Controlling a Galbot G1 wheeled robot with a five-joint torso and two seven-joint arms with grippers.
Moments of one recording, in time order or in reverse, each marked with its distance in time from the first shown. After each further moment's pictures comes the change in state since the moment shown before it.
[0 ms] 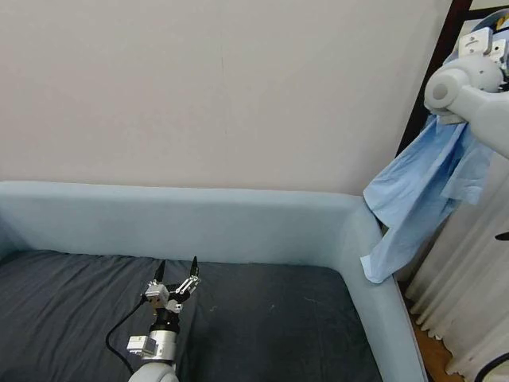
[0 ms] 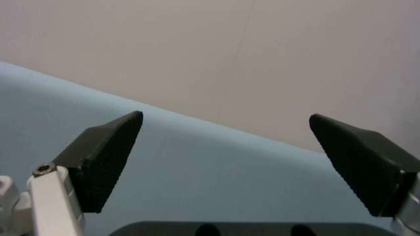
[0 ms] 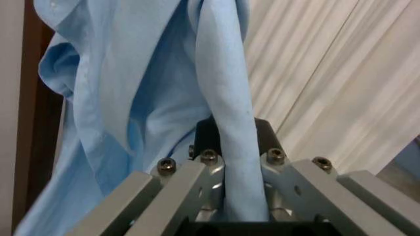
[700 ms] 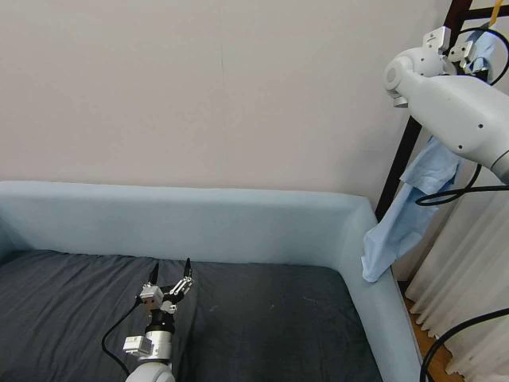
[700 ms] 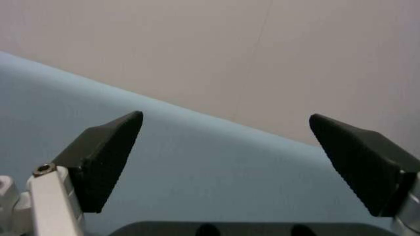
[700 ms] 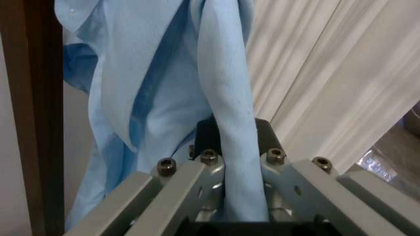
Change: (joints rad) left arm -0.026 0.012 -0.014 0.060 -0.029 -0.022 -0.001; right arm -0.080 0.263 0.184 -0.445 -0.101 0.005 -0.024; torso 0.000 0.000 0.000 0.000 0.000
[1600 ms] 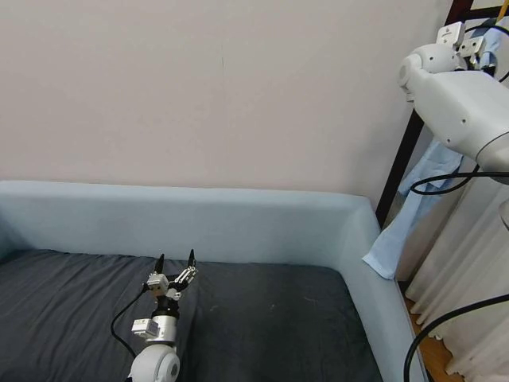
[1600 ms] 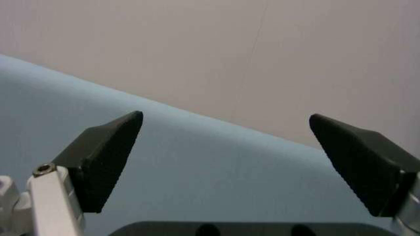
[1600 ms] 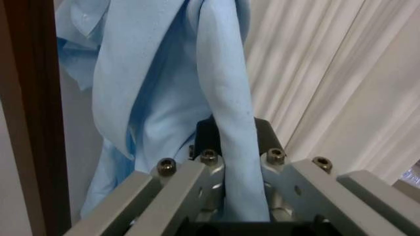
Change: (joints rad) left arm -0.142 0.006 0.053 0.128 -0.036 -0.002 0.017; right arm 0.006 0.060 0.103 -0.242 -0.257 0.092 -0.281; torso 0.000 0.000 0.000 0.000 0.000
